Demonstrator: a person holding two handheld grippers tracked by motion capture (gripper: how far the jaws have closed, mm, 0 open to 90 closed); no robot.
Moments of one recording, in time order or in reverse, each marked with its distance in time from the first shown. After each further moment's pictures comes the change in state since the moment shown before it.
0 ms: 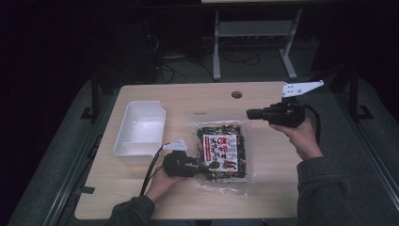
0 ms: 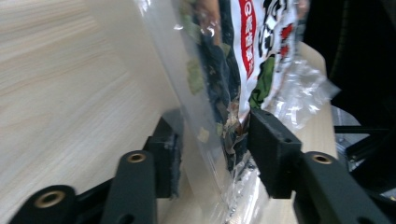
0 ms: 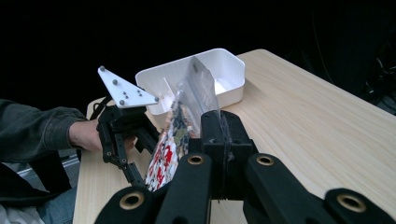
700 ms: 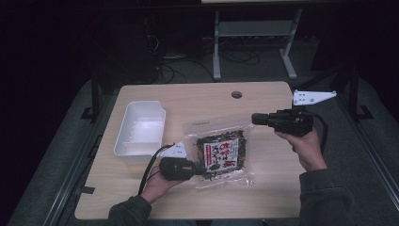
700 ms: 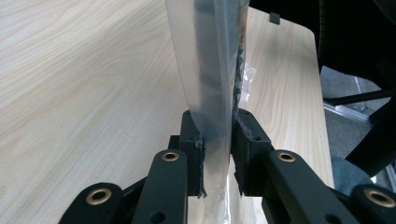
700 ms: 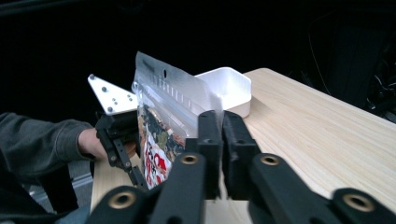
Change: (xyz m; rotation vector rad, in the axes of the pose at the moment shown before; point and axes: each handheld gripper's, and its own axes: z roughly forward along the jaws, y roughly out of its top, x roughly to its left) left arm -0.025 0.007 -0.017 0.029 0.032 0.200; right arm 0.018 -0.016 -0.016 -0.108 0.006 0.024
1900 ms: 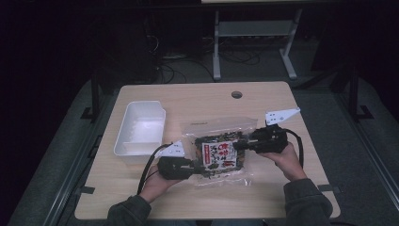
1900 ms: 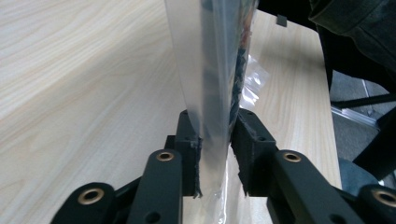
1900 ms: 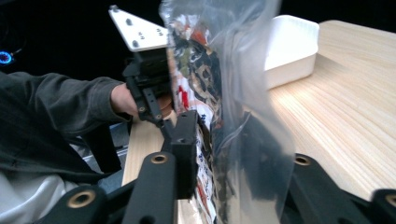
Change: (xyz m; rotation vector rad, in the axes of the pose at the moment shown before) left arm 0.004 -0.001 -0.004 -0.013 0.025 -0.012; right arm -0.002 -0.054 0.055 0.114 0.207 0.035
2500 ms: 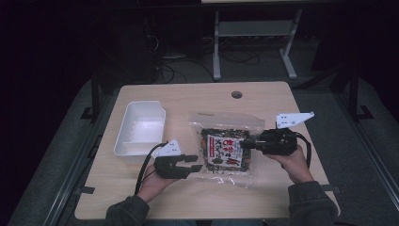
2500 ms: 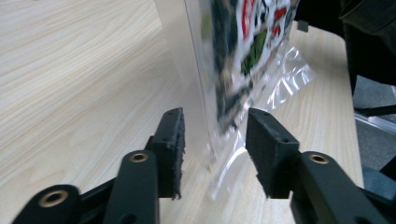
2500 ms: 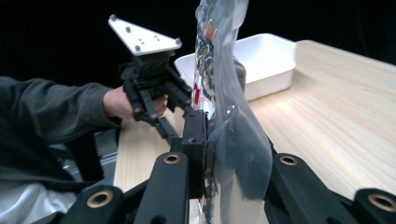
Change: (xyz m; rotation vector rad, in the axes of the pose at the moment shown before) left arm 0.000 -0.001 -0.009 -0.013 0.088 0.012; right arm 0.018 -0.001 -0.021 -0.056 -0.092 -0.034
